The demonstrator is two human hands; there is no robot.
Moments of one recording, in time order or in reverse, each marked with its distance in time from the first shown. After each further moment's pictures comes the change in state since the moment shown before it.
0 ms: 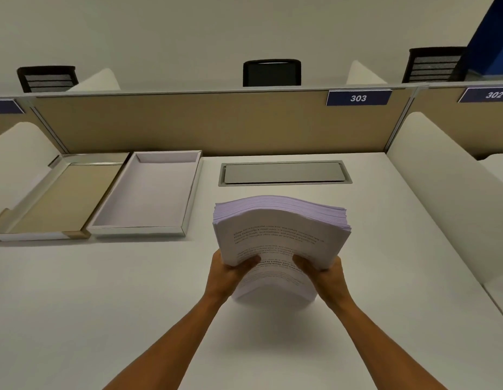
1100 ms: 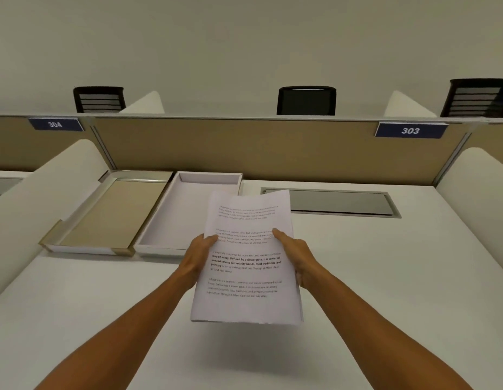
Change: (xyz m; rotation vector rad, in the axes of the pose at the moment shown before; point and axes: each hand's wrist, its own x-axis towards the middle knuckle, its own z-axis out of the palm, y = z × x) left_hand 0.099 0.021 -0.176 0.002 0.049 -0.463; right_hand 0.107 -0.036 0.172 0.000 -0.118 0.630
